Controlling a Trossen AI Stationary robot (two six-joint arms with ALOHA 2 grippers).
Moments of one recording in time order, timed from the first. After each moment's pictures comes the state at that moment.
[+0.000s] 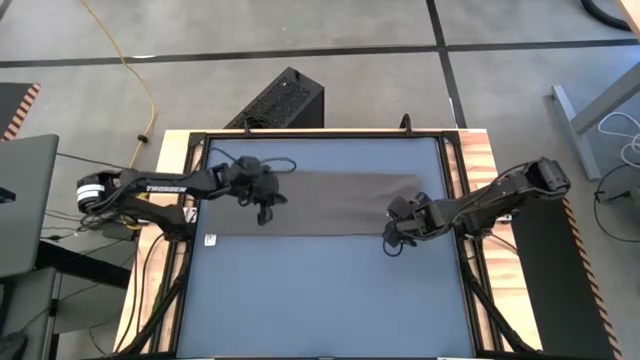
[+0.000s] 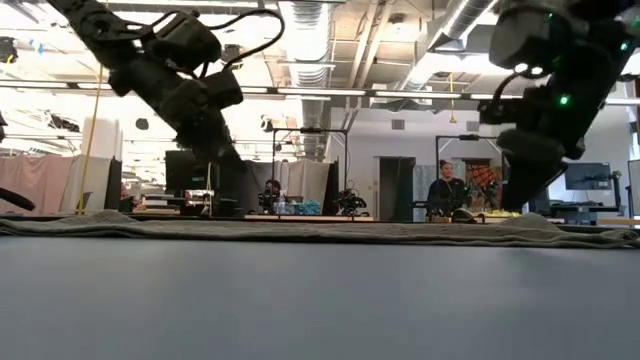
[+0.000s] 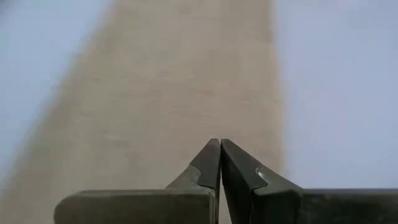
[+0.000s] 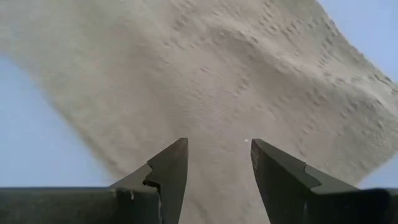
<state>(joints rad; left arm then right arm) 0.34 1.26 0.55 0.07 0.25 0.04 0.21 1.28 0.63 -0.68 0.55 0.90</state>
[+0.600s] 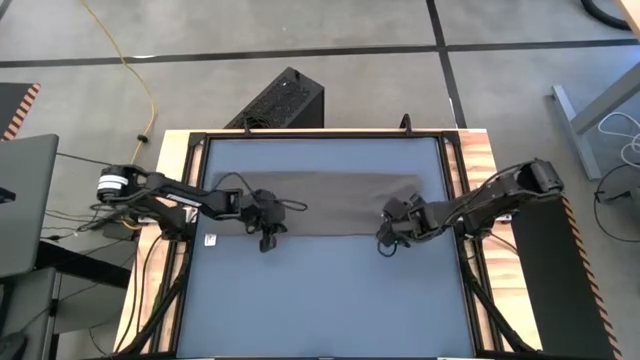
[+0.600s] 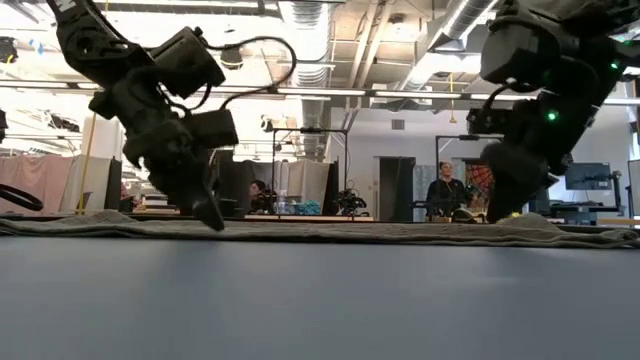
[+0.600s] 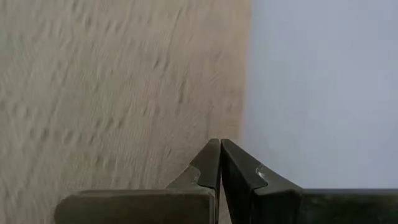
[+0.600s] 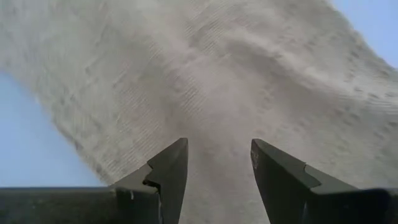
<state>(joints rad) 0.11 1.47 0.49 0.17 0.12 -0.14 0.22 1.38 0.61 -0.52 0.59 0.88</state>
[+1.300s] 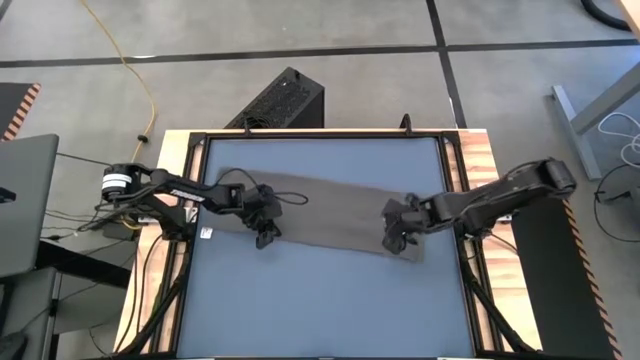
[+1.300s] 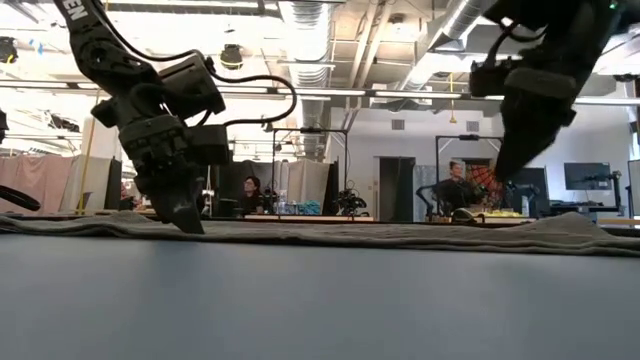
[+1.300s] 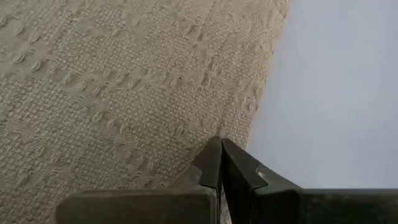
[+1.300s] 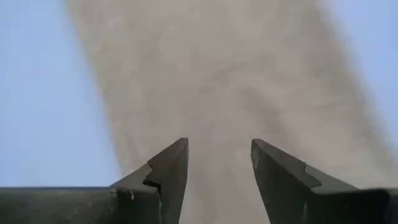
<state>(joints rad) 0.19 1.50 0.49 -0.01 0.35 -0.23 0.19 1.17 0.71 -0.67 0.34 0.66</state>
